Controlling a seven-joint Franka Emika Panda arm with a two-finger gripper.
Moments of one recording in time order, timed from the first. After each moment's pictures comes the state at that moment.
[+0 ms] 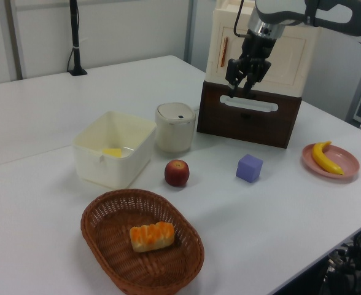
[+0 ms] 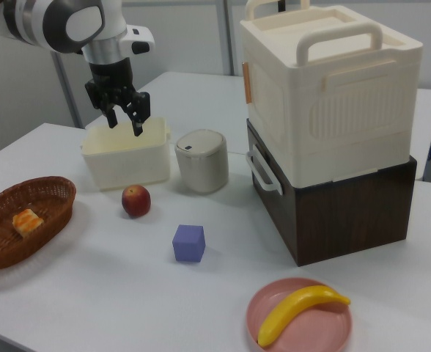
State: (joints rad) arm 0.03 0.00 -0.06 -1.64 0.13 1.75 -0.09
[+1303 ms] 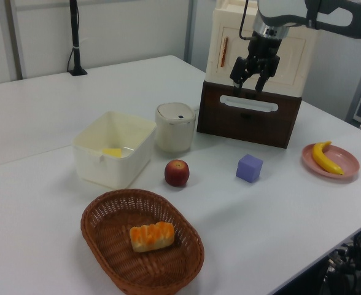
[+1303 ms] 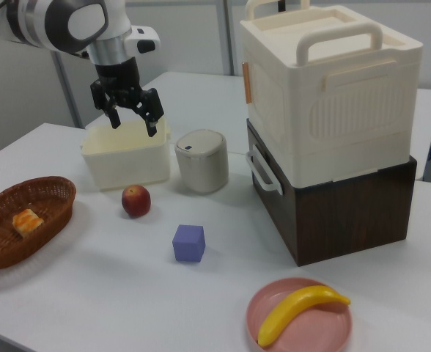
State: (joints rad) arm 0.01 0.00 -0.06 -1.64 0.06 1.75 -0.12
